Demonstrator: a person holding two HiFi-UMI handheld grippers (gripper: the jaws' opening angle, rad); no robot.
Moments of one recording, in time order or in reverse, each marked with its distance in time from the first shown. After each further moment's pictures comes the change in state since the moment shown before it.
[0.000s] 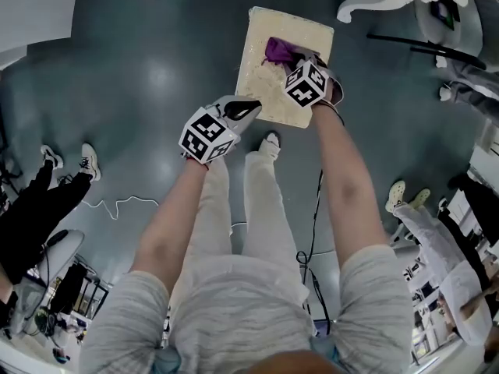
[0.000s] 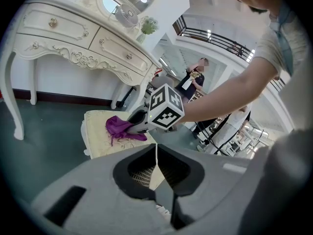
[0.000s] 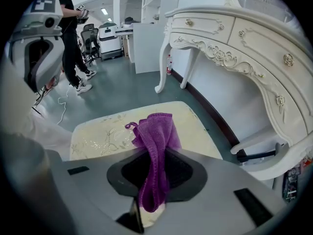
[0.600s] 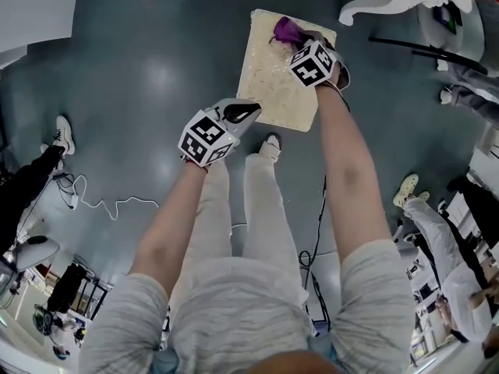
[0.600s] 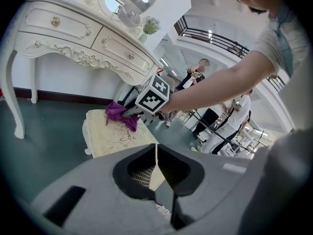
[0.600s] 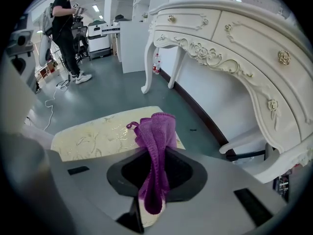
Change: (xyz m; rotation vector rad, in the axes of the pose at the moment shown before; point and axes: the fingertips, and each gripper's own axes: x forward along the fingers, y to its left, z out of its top) left arm -0.002 0.006 -0.002 -0.010 0.002 0.002; right arm 0.010 -0.067 0.018 0.043 0.018 -0.104
